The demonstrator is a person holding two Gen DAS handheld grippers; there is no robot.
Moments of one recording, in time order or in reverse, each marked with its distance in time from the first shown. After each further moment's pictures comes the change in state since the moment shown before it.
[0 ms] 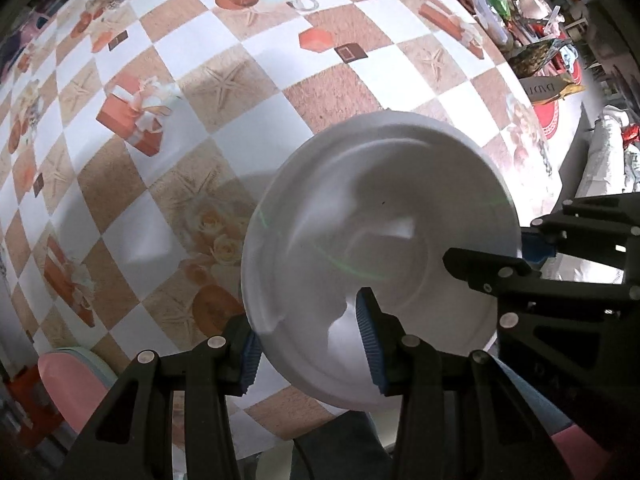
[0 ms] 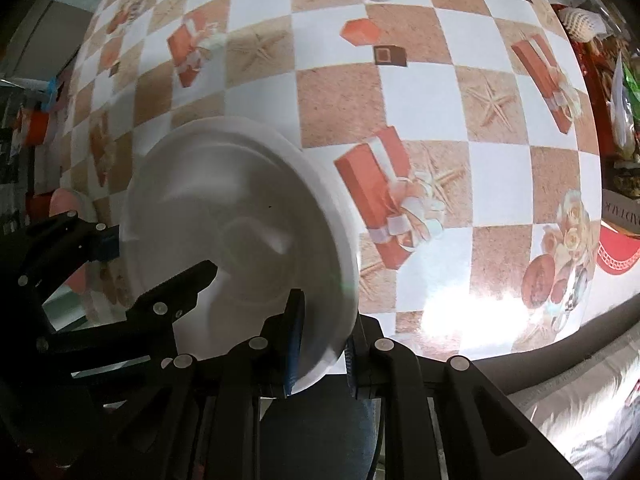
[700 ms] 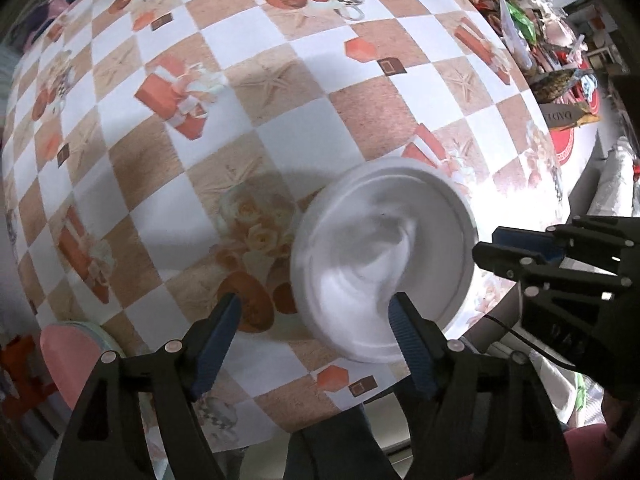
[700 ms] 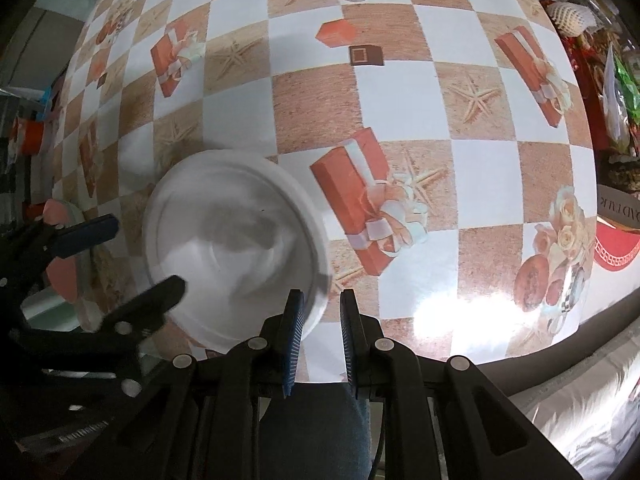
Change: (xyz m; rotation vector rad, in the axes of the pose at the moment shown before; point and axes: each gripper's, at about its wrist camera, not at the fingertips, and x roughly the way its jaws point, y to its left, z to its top) left arm -0.020 0.031 -0.009 -0.099 -0.017 0.009; right arm 0.013 0.007 0.008 0.031 -0.029 -0.004
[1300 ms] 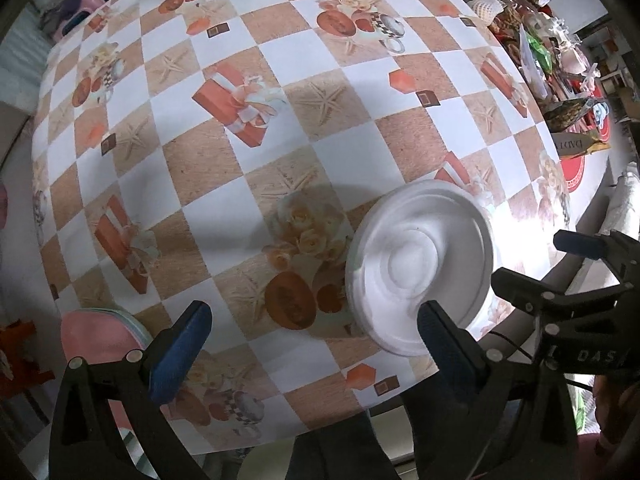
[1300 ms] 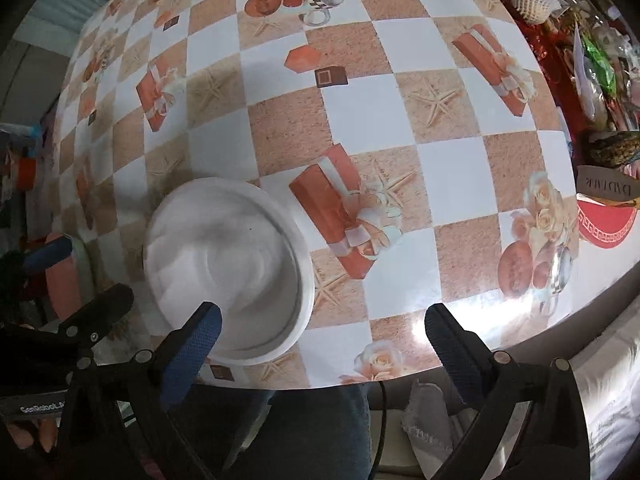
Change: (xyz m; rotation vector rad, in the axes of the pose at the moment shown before) left arm -0.026 0.031 -0.012 -0.061 -0.069 0.046; right arm -0.021 -0.013 -0.009 0.091 -0.078 -0.025
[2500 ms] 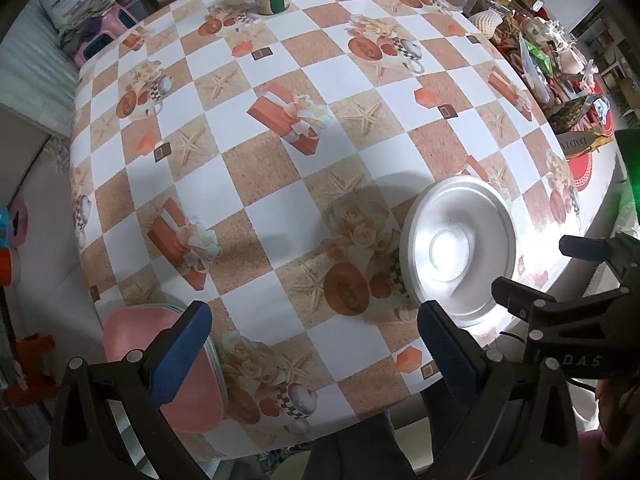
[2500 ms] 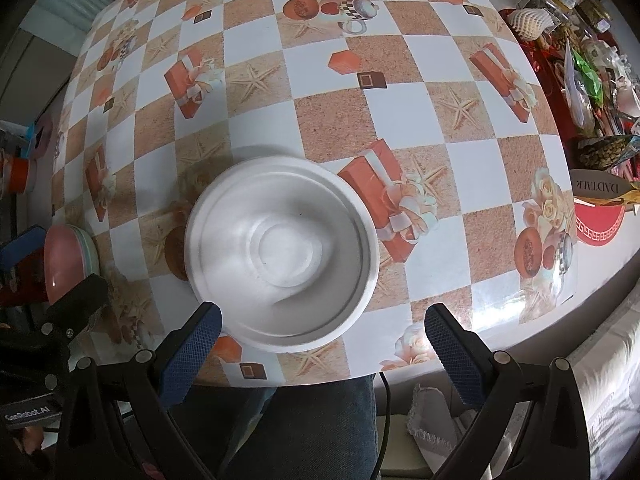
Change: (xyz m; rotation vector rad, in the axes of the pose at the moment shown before) left arm -0.029 0.029 -0.027 0.026 -0.099 0.077; right arm -0.007 0.046 -0.026 0.001 -0.052 -0.044
